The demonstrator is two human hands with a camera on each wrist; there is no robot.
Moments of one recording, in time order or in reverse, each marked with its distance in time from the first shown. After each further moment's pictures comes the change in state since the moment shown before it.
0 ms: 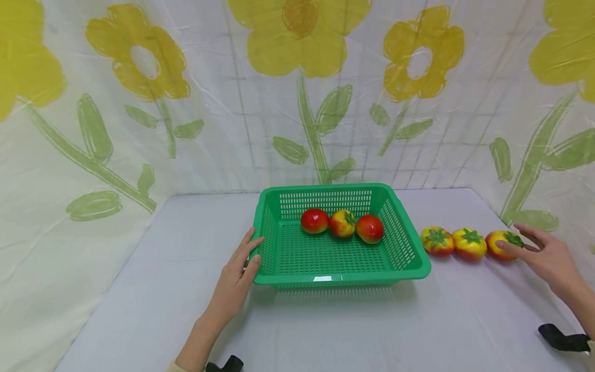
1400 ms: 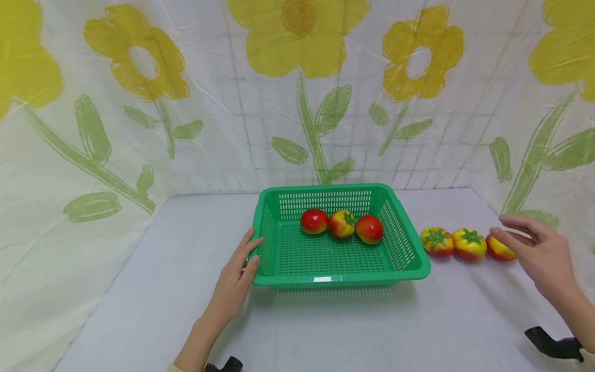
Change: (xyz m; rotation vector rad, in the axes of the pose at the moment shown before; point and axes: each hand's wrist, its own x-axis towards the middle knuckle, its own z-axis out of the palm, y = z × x) left_hand -0.001 -0.001 0.001 0.001 0.006 0.021; right_hand -0.032 -0.067 0.010 0.178 0.213 -0.118
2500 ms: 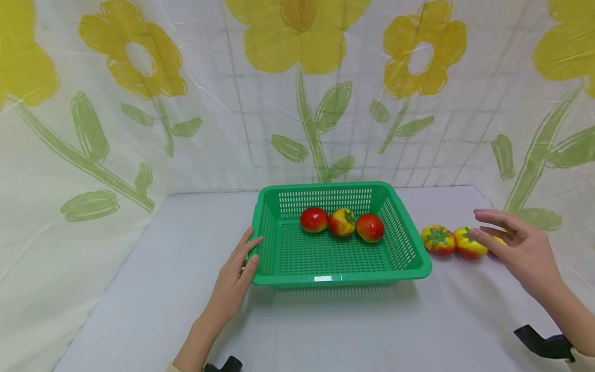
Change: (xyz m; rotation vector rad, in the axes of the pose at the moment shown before) left_hand 0.000 0.001 -0.001 -0.005 -0.004 0.018; right_hand -0.012 -0.036 0.015 0.156 -0.120 -0.231
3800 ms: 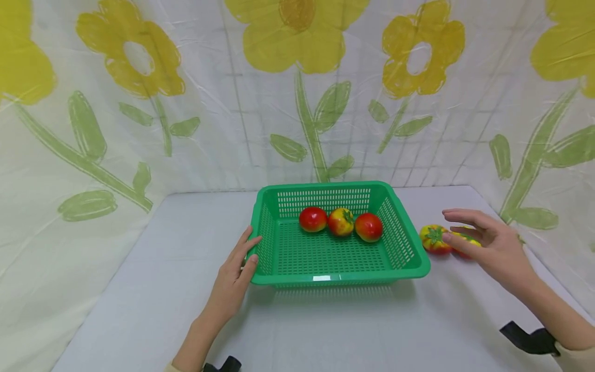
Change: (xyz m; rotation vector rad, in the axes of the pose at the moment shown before) left_hand 0.000 0.003 0.000 -0.006 0.002 -0.023; right_hand 0.001 -0.032 0.024 0.021 -0.147 -0.095
